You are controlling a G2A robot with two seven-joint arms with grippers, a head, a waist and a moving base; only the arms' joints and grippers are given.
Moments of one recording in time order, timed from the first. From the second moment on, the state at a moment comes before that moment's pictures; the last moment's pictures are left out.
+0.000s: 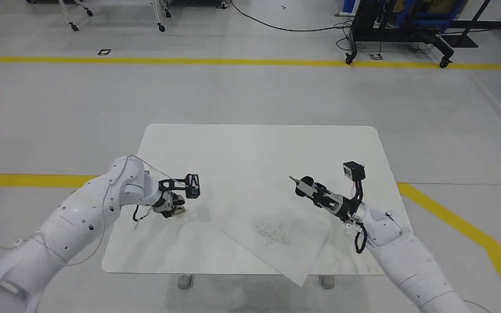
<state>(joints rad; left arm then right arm) 0.63 -0.79 -0.45 -1.33 0.80 -0.89 -0.93 -1.32 -1.02 1.12 -1.30 0.16 -1.01 0.50</state>
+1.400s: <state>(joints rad) 0.56 -0.79 -0.37 -1.30 0.70 -0.85 -0.97 -1.32 -1.02 1.12 -1.30 0.16 -1.01 0.50</state>
